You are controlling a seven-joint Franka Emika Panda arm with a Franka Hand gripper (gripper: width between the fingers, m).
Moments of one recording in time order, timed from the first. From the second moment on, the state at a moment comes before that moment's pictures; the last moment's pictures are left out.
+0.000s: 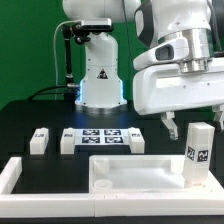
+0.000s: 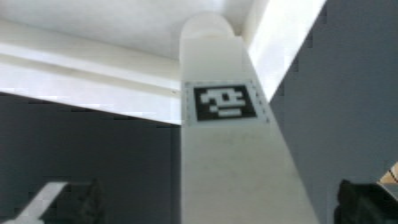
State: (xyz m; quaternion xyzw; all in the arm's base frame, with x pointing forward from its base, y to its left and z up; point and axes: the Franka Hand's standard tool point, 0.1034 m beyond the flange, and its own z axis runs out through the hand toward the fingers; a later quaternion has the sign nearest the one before) arm 0.637 0.107 0.116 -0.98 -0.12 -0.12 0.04
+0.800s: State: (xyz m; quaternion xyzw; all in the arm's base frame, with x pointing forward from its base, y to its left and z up) arm 0.644 0.109 0.120 -0.99 -0.10 0.00 0.06
